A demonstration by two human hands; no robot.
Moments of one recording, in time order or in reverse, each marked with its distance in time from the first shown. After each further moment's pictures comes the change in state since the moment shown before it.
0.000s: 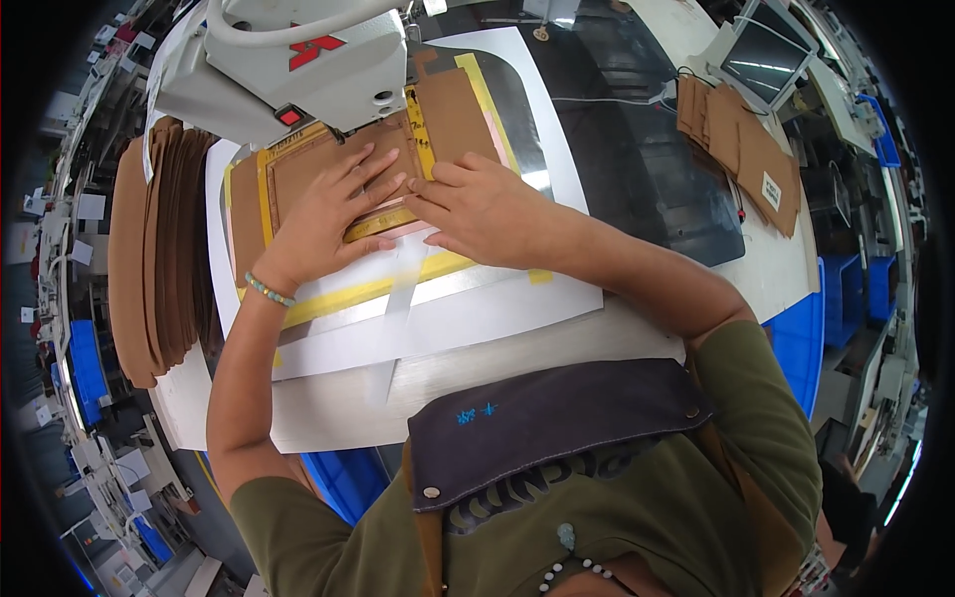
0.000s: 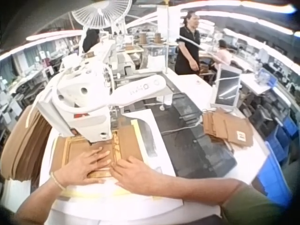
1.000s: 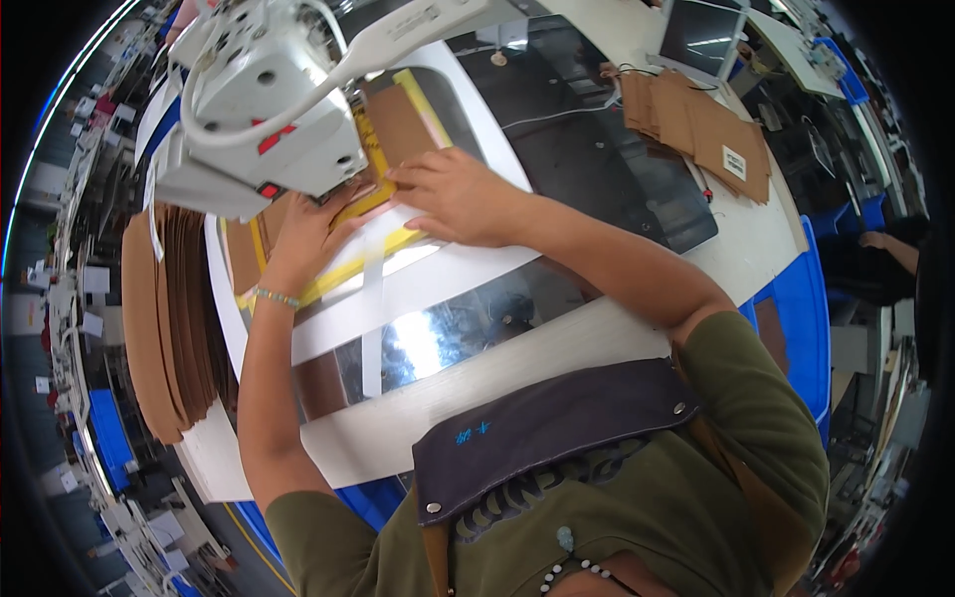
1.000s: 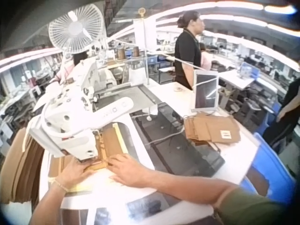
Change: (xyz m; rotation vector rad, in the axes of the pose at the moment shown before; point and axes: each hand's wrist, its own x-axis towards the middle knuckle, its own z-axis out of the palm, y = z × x) left_hand 0.038 -0.043 -0.001 -0.020 0.170 -0.131; right_hand -0.002 0.053 0.010 -0.007 0.163 0.137
